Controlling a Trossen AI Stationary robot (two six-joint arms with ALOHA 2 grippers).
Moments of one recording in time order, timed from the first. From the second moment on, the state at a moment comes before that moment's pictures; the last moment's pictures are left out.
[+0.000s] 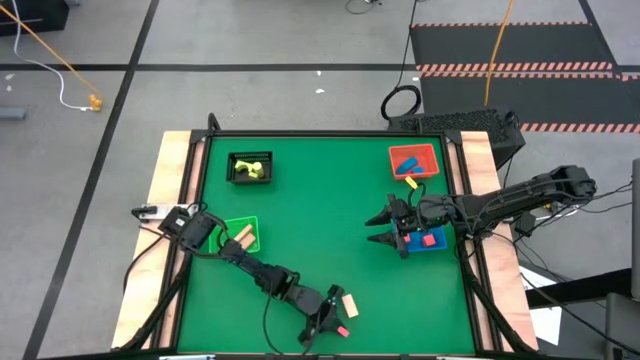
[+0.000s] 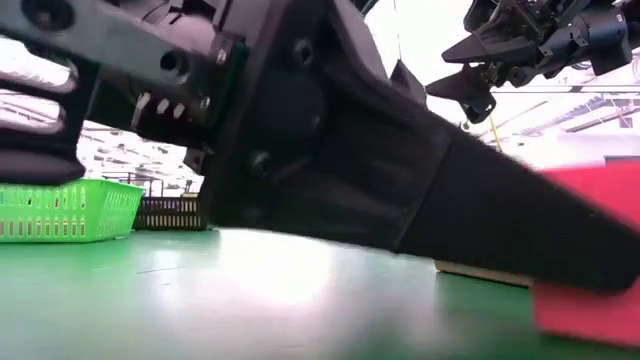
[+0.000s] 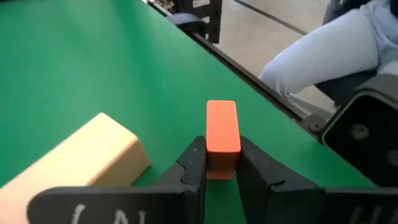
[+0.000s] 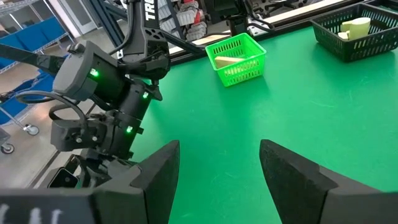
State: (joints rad) left arm -0.50 2.26 1.24 0.58 0.13 0.07; right arm 0.13 1.00 0.36 0.36 -0.03 0.35
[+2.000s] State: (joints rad) left arm -0.29 1.98 1.24 0.60 -0.41 -0.38; right arm 0.18 1.00 0.36 0.48 -0.18 0.43
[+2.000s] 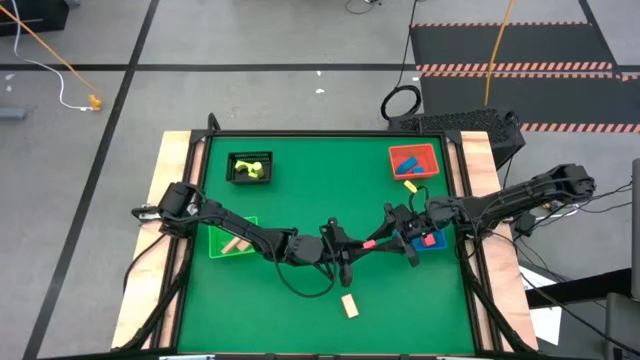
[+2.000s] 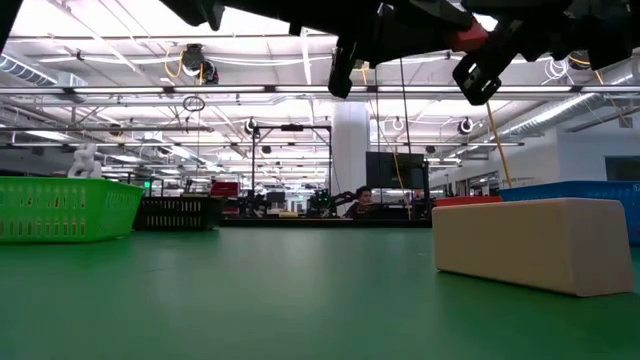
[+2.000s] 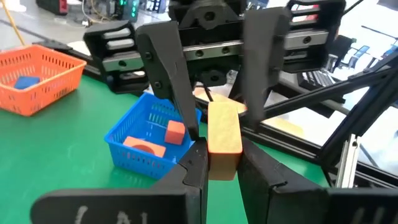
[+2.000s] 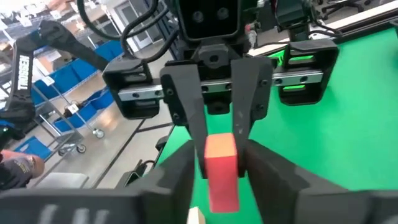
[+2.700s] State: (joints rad) left arm -0.28 1.98 1.24 0.58 -0.37 -0.47; right arm 0.11 0.95 0.36 0.34 -0.19 0.48
